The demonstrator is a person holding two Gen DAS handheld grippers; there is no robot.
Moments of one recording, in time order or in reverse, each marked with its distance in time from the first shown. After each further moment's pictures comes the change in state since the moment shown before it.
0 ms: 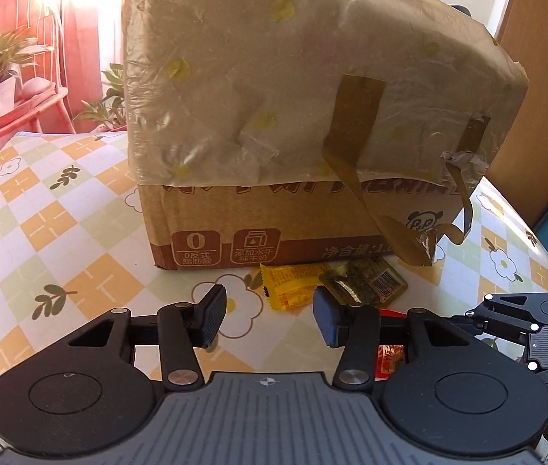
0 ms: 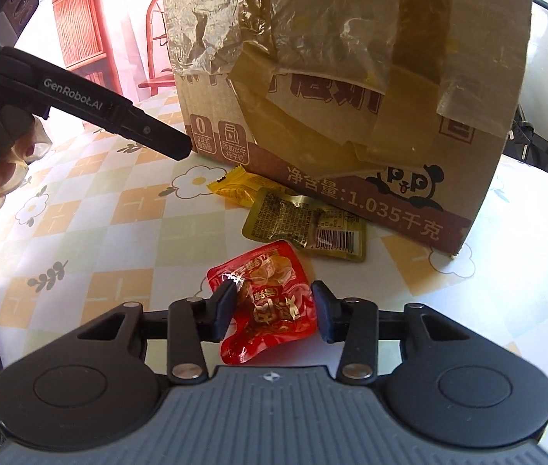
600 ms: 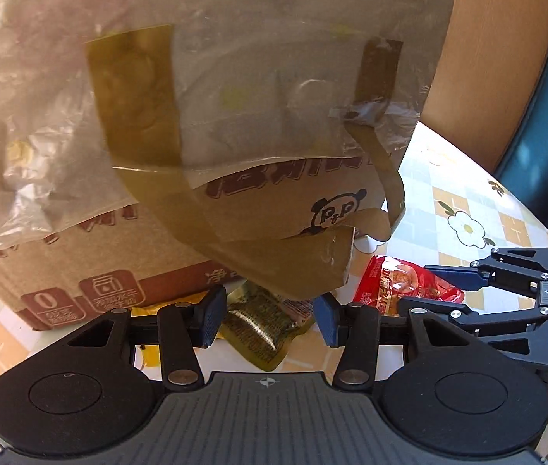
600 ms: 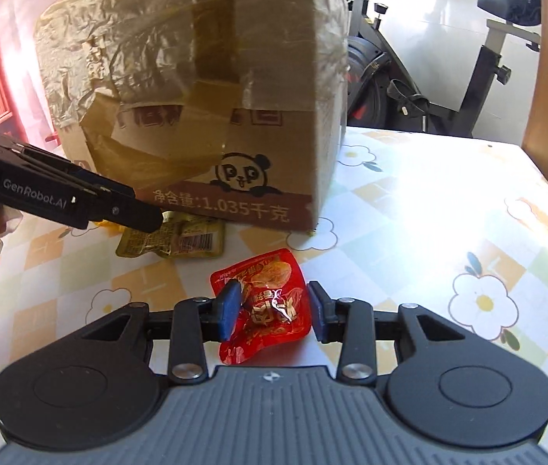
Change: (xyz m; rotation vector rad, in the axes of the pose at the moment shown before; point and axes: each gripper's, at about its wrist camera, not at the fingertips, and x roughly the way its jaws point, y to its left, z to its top) left arm 0.064 -0.071 0.017 0.217 0.039 -0.118; right arm -0.027 -0.054 -0.019 0.235 -0.076 -0.232
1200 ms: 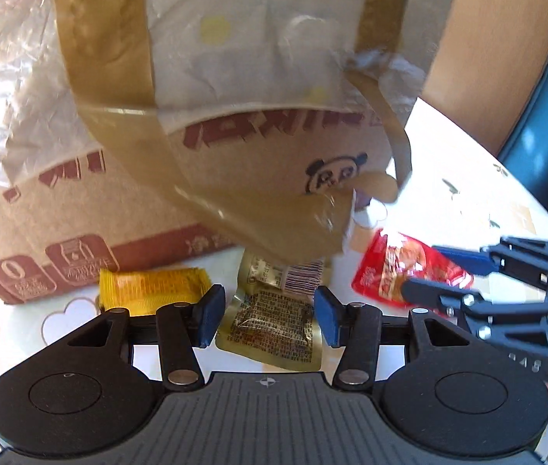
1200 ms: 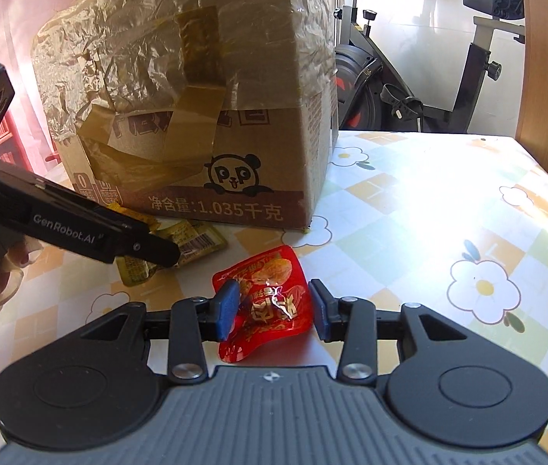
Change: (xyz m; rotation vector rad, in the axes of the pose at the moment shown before) left arm 0.022 -0.010 -0.017 -0.018 0.066 -0.009; right arm -0.004 -0.004 -0.011 0.036 -0.046 0.014
